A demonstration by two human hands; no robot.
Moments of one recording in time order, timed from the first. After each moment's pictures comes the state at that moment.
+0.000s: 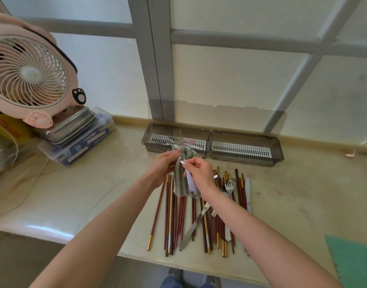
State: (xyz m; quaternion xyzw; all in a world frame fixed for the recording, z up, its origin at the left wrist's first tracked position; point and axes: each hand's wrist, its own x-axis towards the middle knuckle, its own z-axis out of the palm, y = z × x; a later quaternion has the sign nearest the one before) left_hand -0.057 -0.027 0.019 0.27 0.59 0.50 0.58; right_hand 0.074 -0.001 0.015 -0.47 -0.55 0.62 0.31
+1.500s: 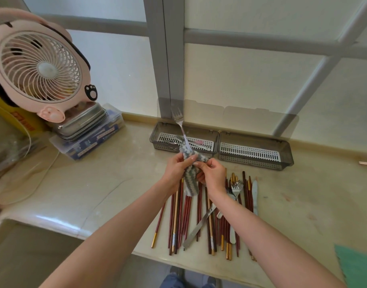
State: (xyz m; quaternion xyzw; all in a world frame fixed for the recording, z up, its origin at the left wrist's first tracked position) left_hand -0.029 -0.035 0.018 0.21 0.56 0.59 0.54; right_hand 0.075 0.007 -0.009 -0.53 -0.49 0.59 0.37
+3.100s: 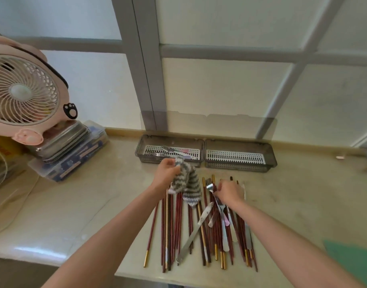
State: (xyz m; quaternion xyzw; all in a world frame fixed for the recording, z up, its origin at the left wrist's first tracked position) left_hand -0.034 -0.014 0.031 0.26 0.69 0.48 0.47; right_hand 0.156 0.070 -0.065 -0.62 -0.76 0.19 -0.10
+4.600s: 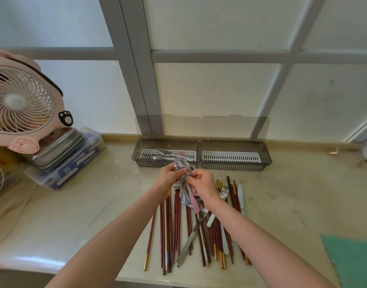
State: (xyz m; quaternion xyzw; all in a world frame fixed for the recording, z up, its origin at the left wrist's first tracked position) left_hand -0.021 -0.008 0.023 0.30 0.64 0.49 0.51; right_hand 0.102 0.013 0.011 -0.48 -0.53 0.62 0.31
